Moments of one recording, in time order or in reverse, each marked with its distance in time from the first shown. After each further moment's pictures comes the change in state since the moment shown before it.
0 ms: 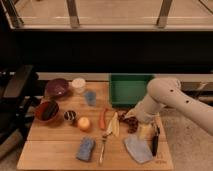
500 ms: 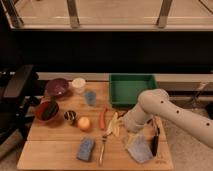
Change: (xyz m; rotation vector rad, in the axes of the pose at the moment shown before) arm -0.043 0.001 0.053 0.023 -0.111 0.014
